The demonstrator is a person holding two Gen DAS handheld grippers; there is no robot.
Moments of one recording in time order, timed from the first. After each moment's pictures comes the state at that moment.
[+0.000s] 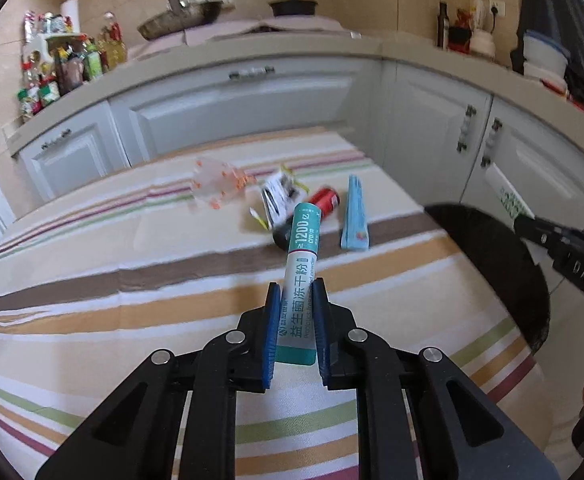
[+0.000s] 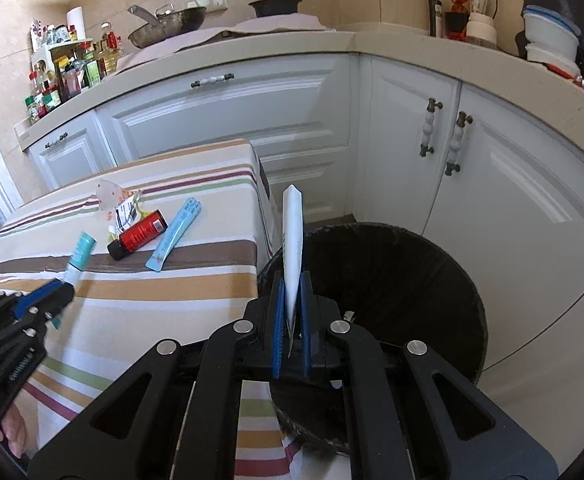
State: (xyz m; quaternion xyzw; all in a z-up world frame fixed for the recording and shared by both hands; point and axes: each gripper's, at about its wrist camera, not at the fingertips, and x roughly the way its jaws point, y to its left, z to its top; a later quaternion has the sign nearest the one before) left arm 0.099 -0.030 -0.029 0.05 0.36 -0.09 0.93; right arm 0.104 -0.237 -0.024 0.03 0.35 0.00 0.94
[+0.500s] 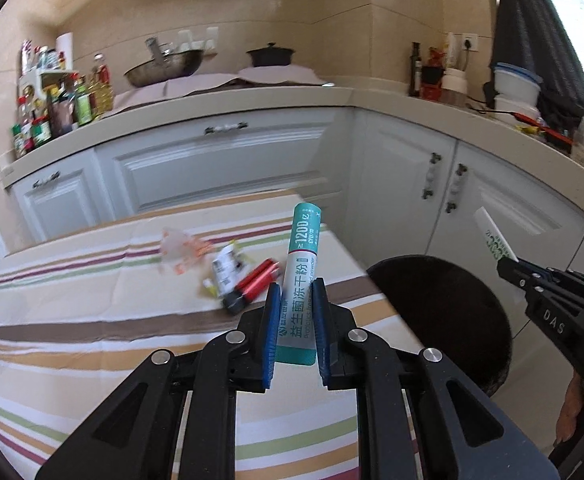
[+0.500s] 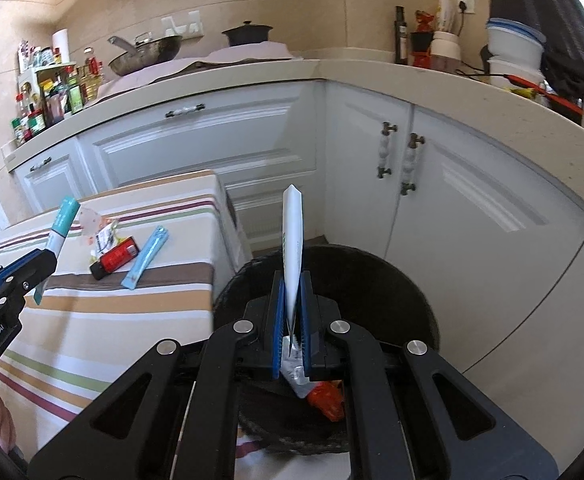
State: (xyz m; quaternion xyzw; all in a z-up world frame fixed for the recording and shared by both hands) left arm 0.092 -0.078 0.009 0.04 0.29 -0.13 0.95; right arm 0.084 -0.273 -0.005 0.04 0.31 -0.04 0.95
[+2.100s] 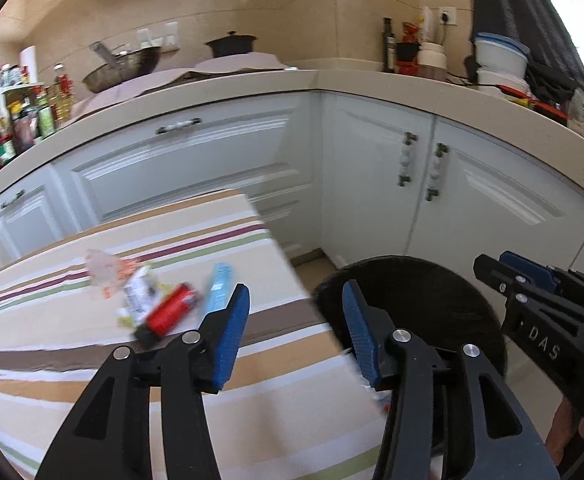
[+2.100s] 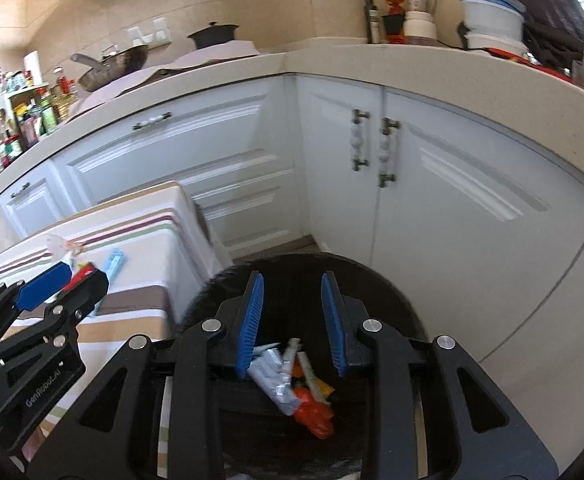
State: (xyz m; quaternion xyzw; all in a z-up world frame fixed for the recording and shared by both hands) left arm 0.125 -0.136 -0.010 0.06 0.31 -0.14 0.94; right arm 0.117 -0.306 -0.019 0.08 0.32 -0.06 0.94
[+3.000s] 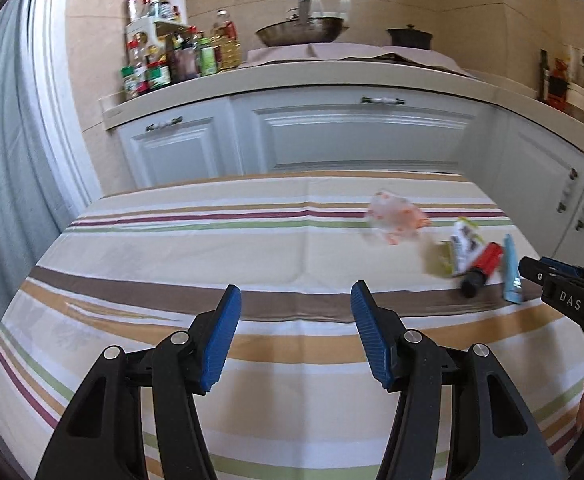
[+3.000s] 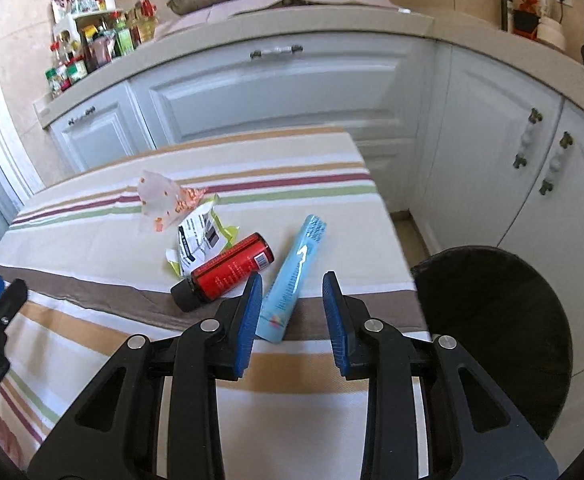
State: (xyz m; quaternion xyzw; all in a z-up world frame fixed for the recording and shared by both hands) left arm 0.116 0.078 -0.020 0.01 0.33 0.08 0.94; right arm 0.191 -0.134 -0.047 0.03 0.40 0.07 0.92
